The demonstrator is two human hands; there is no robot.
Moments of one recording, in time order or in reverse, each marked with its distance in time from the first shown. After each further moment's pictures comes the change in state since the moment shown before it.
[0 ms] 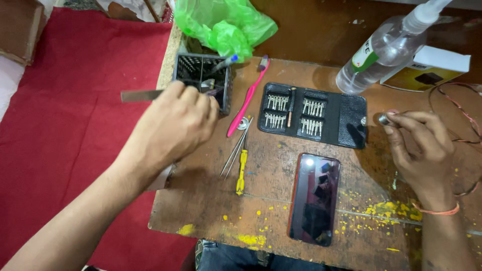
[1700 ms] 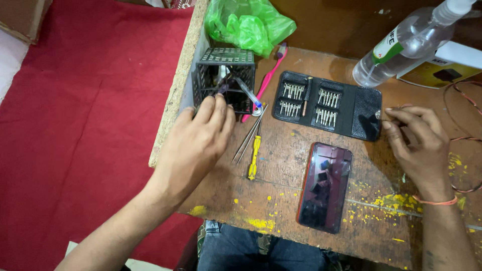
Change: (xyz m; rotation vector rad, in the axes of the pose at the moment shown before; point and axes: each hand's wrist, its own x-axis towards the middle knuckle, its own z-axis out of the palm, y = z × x) left_hand -0.041 0.052 -0.015 -0.297 -0.045 -0.278; right_hand -0.005 -0.003 0.018 0.072 -0.074 0.038
